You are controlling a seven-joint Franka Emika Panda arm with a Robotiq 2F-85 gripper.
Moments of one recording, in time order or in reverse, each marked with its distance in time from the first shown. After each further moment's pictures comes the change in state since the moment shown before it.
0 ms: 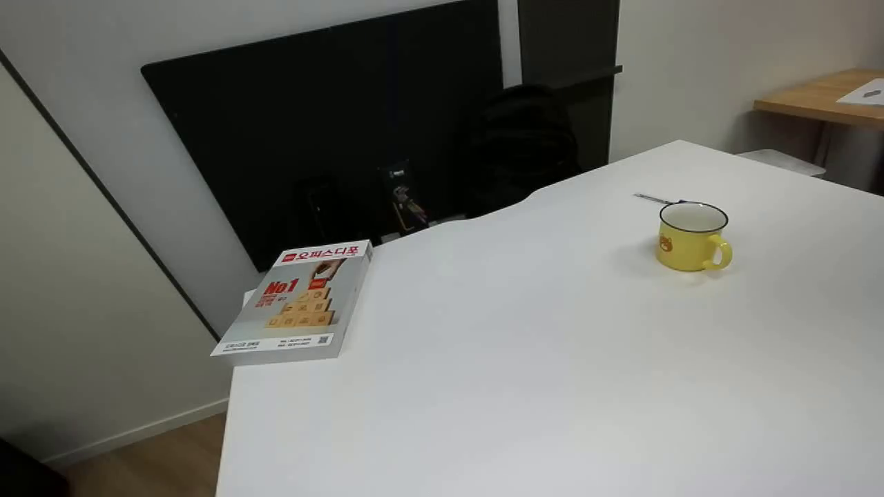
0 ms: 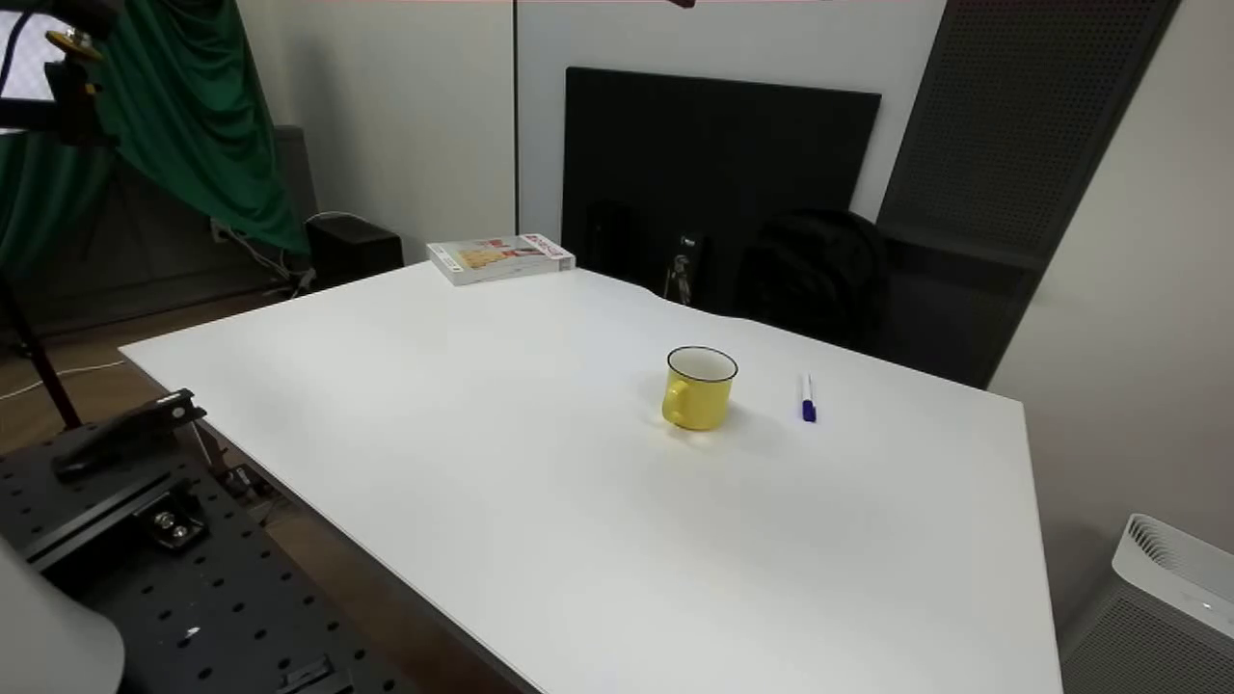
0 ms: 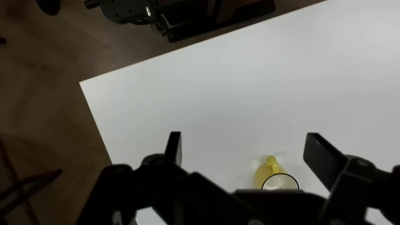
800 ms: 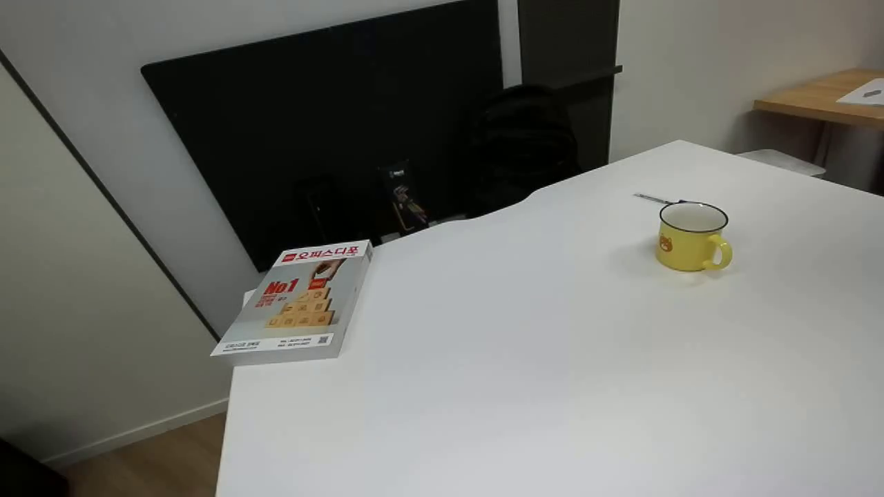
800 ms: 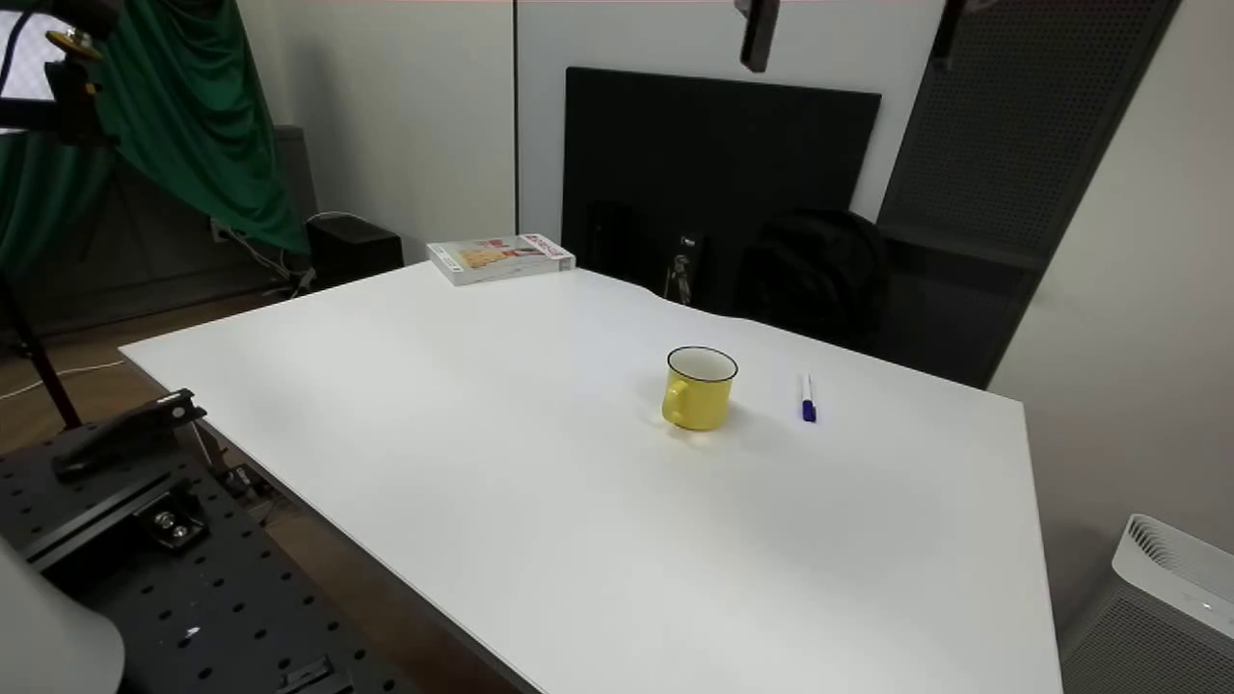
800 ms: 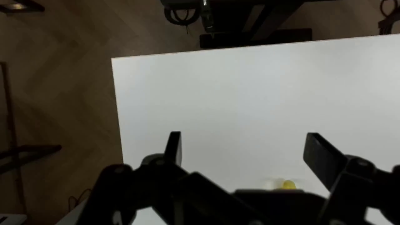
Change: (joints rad) arm -0.004 0.154 -0.042 0.075 -0.102 0.045 -0.251
